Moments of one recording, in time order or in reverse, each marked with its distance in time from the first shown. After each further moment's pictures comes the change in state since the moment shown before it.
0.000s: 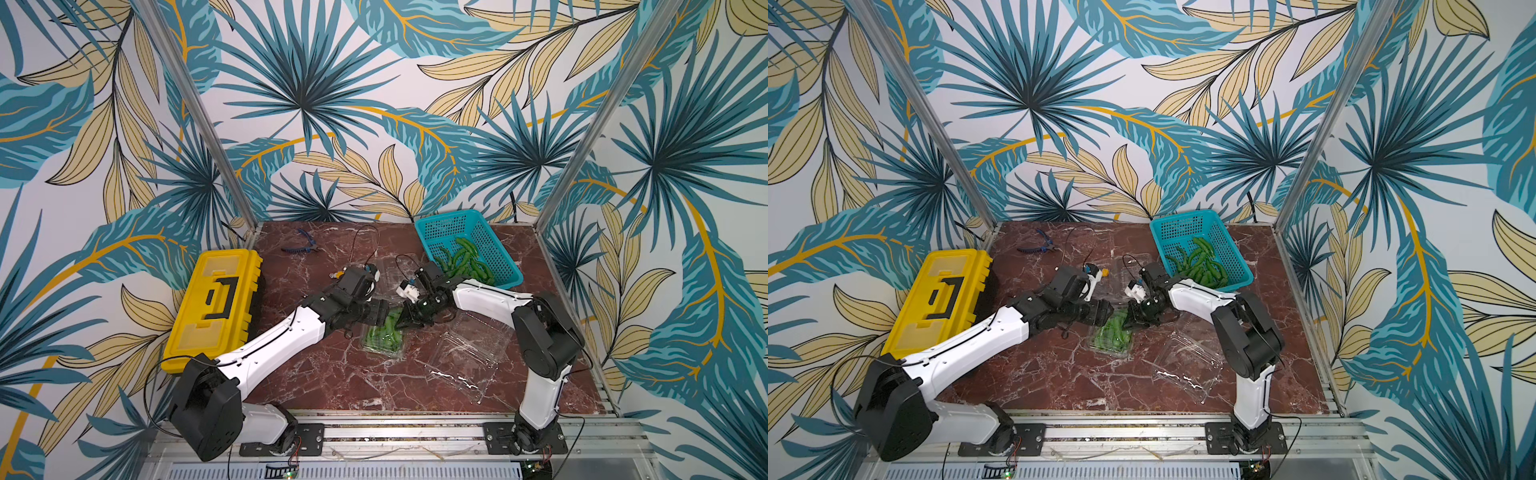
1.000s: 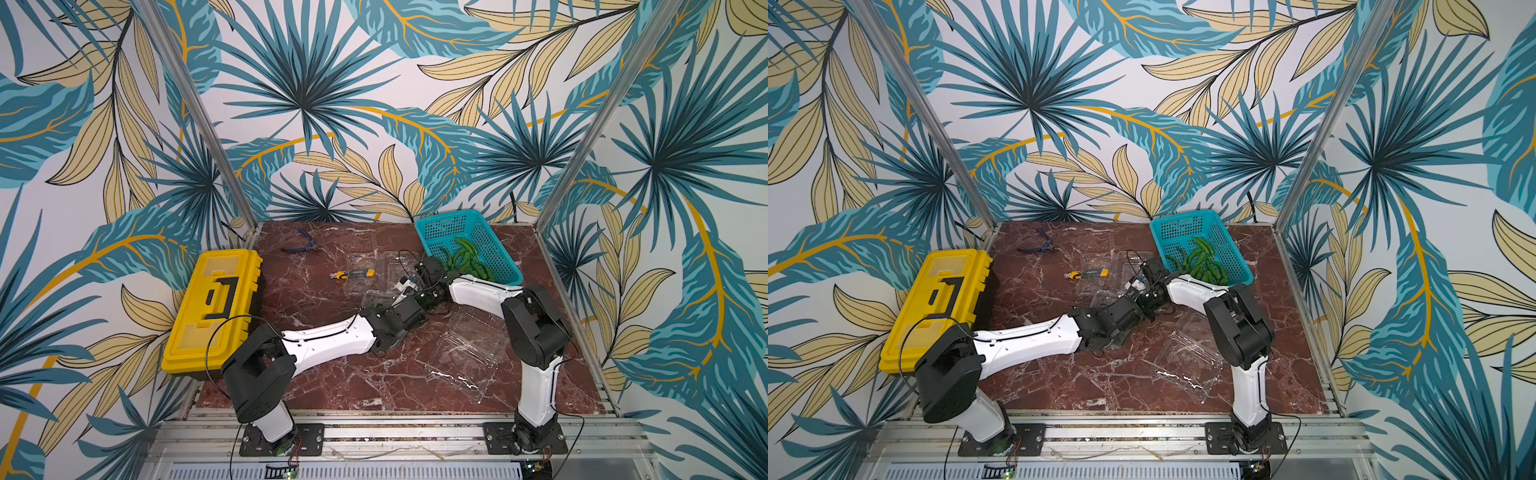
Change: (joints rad) left arm -0.294 0.293 0.092 -0.018 -0.501 0.054; right arm -0.031 0.092 0.053 0.076 -0.138 0.176
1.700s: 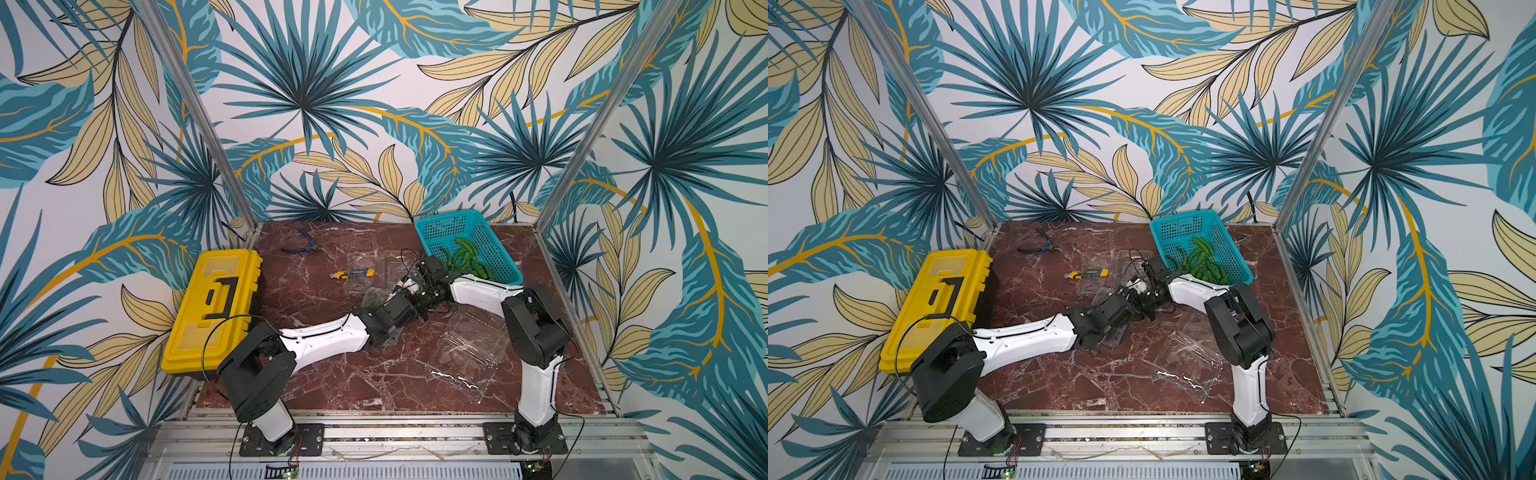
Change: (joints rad) left arm 0.076 -0.024 -0.099 0.093 0.119 -0.107; right arm -0.016 0.003 -0.003 0.034 -0.030 0.054
